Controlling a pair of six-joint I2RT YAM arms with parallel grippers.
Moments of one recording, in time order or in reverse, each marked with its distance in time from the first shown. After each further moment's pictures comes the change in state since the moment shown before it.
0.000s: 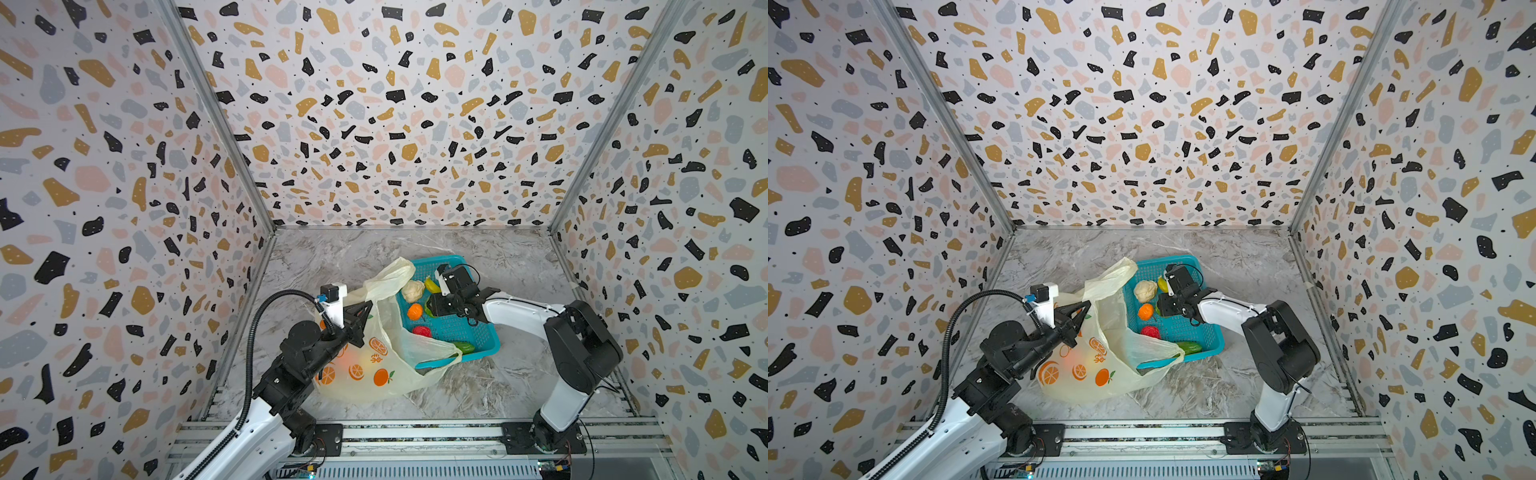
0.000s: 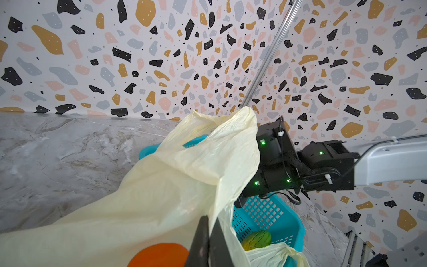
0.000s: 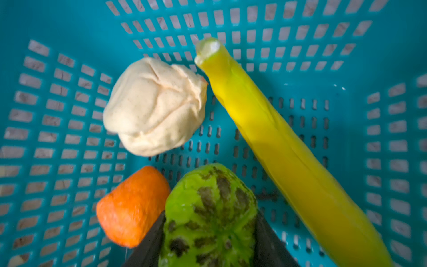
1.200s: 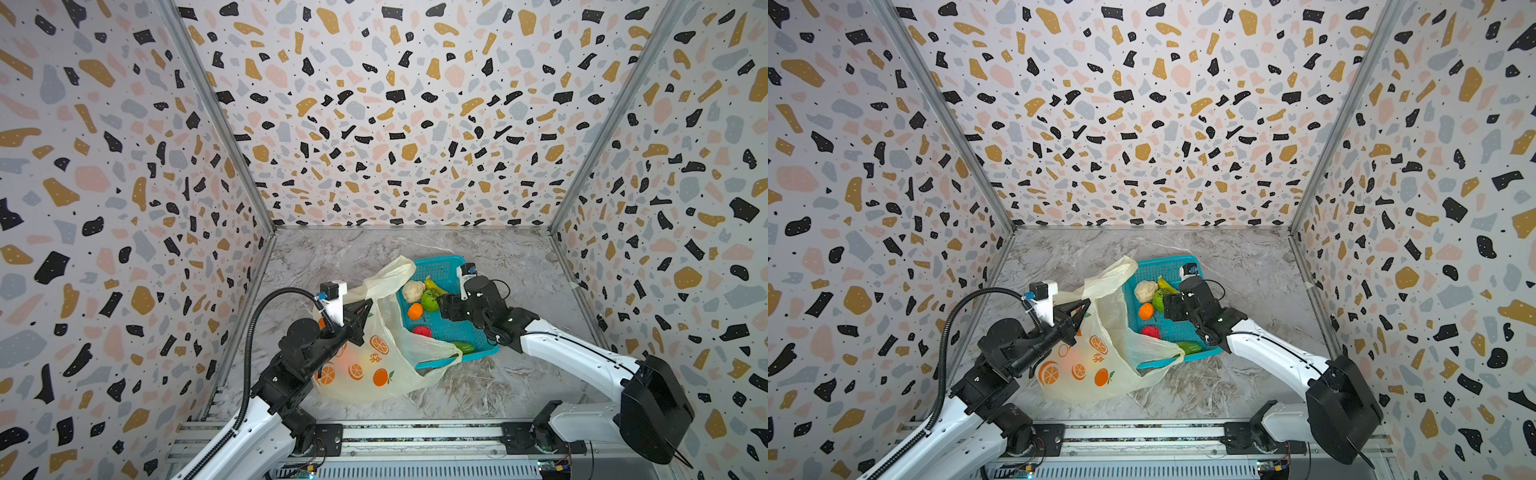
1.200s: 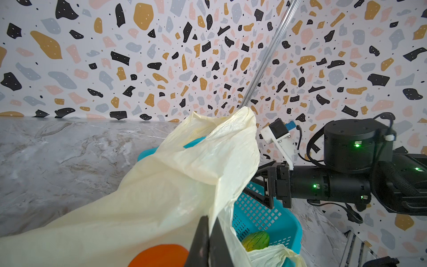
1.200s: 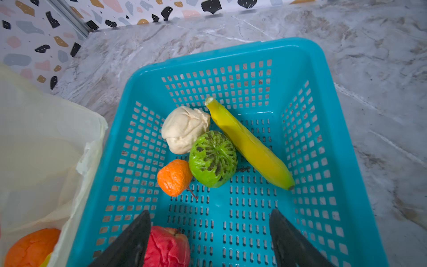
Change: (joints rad) left arm 0.000 0.000 0.037 -0.034 0.012 0.010; right arm 0.072 -0.368 -0.159 0.003 0.189 0.099
